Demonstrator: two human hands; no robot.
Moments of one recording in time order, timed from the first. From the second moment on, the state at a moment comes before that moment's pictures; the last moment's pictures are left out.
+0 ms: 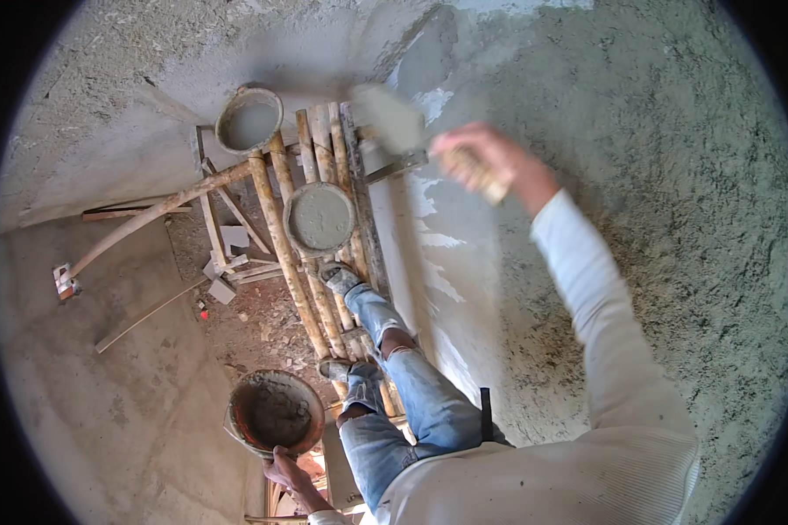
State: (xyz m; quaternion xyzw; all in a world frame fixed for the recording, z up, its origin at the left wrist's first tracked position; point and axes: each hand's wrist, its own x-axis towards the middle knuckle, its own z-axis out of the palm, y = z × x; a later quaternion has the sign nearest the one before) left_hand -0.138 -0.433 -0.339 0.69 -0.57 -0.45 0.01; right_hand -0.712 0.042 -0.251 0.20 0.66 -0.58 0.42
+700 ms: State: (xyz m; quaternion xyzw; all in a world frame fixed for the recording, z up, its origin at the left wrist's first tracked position) left_hand -0.226 -0.360 -0.347 0.62 -0.51 -0.59 -0.04; right_hand -0.826 0.209 -0.412 0.34 0.87 -0.33 0.14
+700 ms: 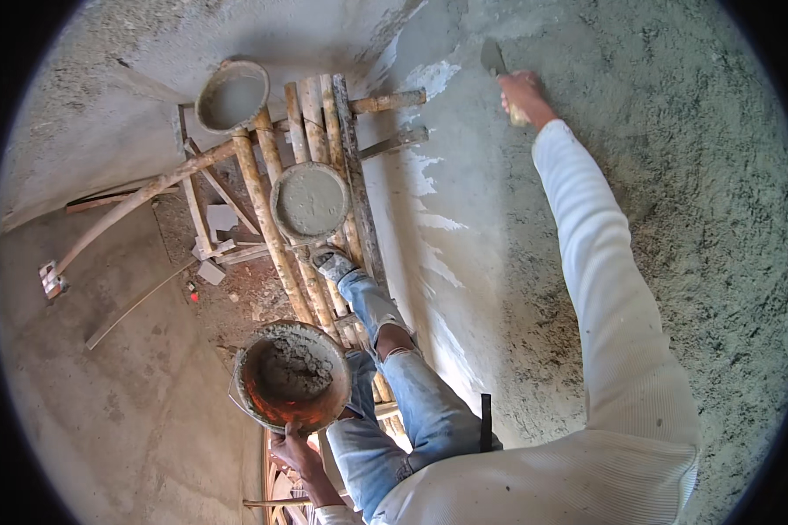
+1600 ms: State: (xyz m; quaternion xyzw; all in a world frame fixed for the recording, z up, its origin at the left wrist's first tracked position) left_hand -0.129 -0.416 -0.346 0.66 -0.56 -0.50 -0.04; right_hand -0.587 -0.025 -0.240 0.01 0.83 -0.46 0.33
